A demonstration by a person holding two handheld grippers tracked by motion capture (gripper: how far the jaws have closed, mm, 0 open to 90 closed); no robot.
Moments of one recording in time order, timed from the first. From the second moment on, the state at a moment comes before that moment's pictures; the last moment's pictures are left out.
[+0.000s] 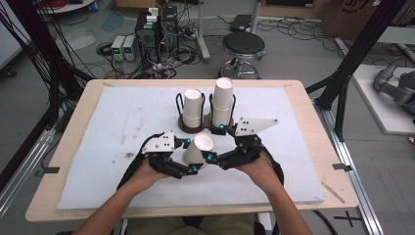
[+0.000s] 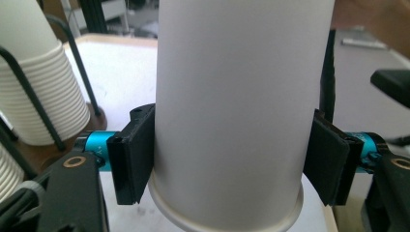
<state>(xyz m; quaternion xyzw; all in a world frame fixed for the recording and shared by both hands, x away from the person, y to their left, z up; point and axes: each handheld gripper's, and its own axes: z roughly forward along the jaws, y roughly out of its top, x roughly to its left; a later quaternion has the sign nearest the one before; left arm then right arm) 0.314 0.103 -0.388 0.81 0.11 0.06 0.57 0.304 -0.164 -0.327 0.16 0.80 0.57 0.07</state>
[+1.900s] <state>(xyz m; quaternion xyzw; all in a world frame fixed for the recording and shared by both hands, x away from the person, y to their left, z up) 0.316 0.077 -0.357 0.93 0.00 0.06 0.37 0.317 -0.141 -0.338 0.03 0.91 0.41 0.04</state>
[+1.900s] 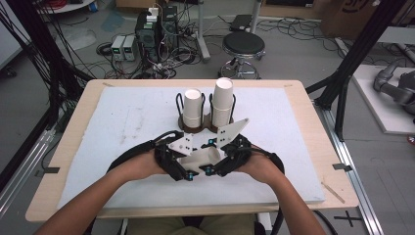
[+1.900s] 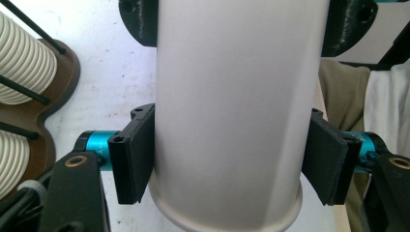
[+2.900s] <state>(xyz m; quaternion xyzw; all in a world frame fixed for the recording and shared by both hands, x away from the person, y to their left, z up) 0.310 0.138 -0.396 0.77 0.11 0.04 0.63 0.308 -0.190 -0.360 0.09 0.84 0.53 0.03</state>
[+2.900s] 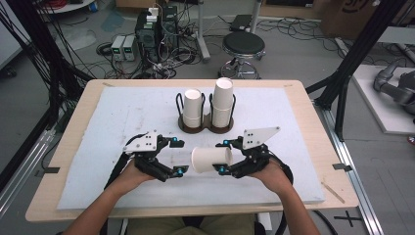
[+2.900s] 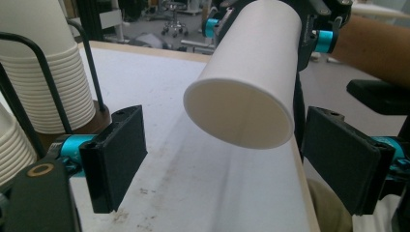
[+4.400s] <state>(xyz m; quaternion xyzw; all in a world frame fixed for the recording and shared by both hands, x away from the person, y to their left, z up) 0.308 0.114 -0.388 0.74 0.07 0.01 0.67 0.315 -0.186 -0.370 0.09 0.79 0.61 -0.05</state>
